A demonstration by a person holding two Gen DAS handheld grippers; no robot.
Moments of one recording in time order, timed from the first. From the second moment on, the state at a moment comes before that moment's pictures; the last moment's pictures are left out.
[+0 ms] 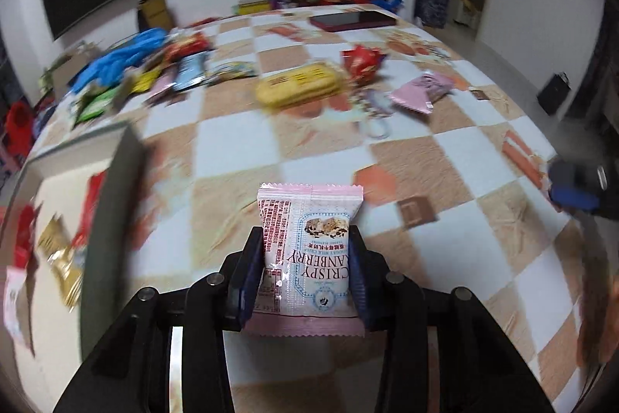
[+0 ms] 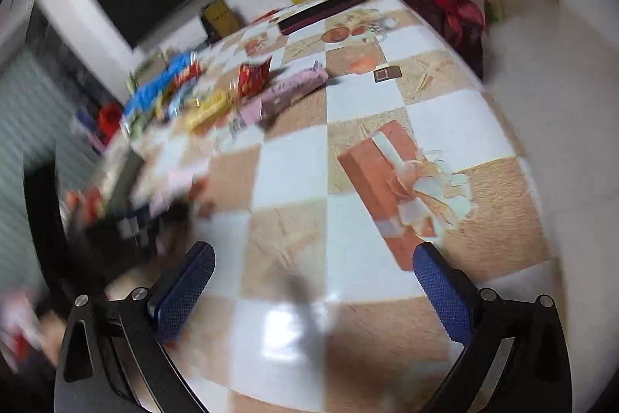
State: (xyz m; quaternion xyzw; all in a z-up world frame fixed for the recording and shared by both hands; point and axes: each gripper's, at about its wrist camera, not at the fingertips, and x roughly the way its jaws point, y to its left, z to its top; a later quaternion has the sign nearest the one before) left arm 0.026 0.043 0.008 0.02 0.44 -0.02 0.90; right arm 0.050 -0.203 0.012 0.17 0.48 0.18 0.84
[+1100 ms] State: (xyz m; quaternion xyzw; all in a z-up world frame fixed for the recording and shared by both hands) left arm 0.015 0.054 0.006 -0.01 0.44 0.03 0.90; right arm 0.026 -0.101 0.011 -0.07 0.44 0.15 0.88
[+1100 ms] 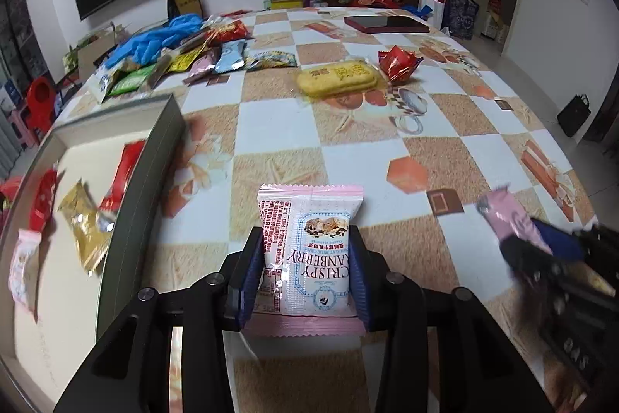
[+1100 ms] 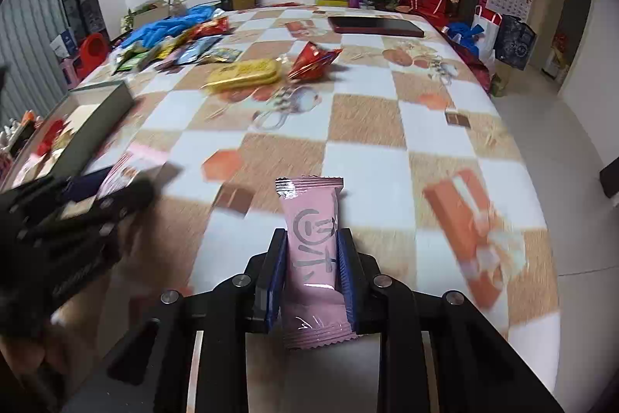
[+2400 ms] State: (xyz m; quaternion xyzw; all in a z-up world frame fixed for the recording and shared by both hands) left arm 0.008 0.052 -0.001 -0.01 0.45 0.04 0.89; right arm 0.015 -0.098 0.004 -0.07 0.44 0.15 0.88
